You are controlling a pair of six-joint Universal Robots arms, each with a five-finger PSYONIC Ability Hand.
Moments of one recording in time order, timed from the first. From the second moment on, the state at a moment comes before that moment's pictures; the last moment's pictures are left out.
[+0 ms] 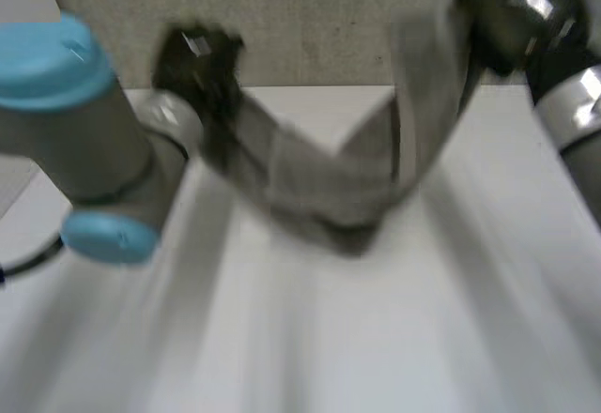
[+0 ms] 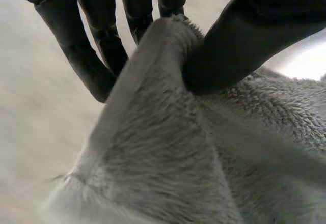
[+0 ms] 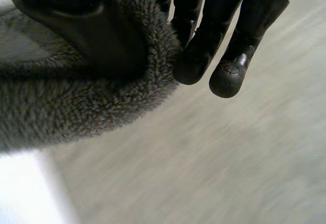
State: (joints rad) left arm 4.15 -2.02 -1.15 3.29 -1.69 3.48; right arm 1.80 -1.46 1.59 -0.61 1.19 2.72; left_hand 1.41 1.51 1.54 1.52 1.47; right_hand 1.32 1.35 1.36 1.36 1.18
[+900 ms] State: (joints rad) left arm 4.31 -1.78 -1.75 3.35 -1.59 3.46; right arm 1.64 -1.31 1.66 0.04 1.13 2.60; left_hand 1.41 1.51 1.55 1.52 1.49; right_hand 1.32 1.35 1.36 1.36 1.18
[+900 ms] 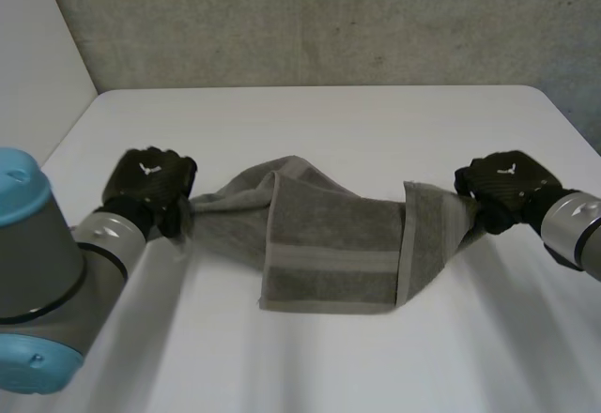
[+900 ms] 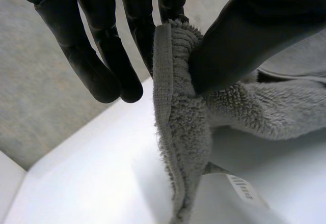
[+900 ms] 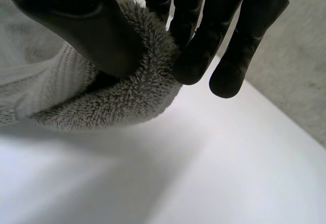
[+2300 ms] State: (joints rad) left arm 4.32 -1.94 -1.47 3.40 -1.55 3.35; right arm 1.75 -1.14 1.29 0.03 1.23 2.66; left_hand 1.42 1.52 1.55 1.52 1.49; right_hand 1.32 1.35 1.36 1.36 1.18
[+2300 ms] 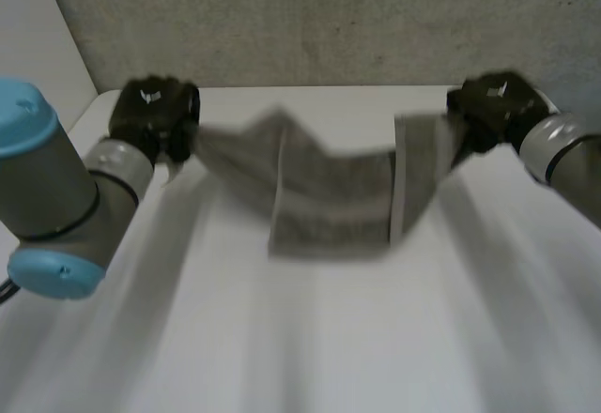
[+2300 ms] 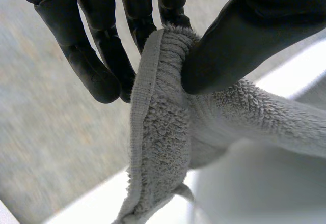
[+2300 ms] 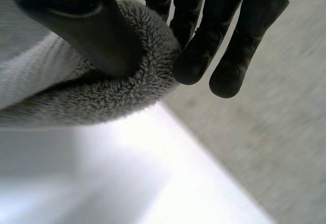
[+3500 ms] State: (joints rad) left arm 4.27 -1.85 -1.67 3.39 -1.55 3.39; right arm 1.83 -1.37 1.62 -0.11 1.27 2.63; left_hand 1.42 1.50 1.50 1.50 1.49; right_hand 0.23 0.27 0.25 0.26 0.06
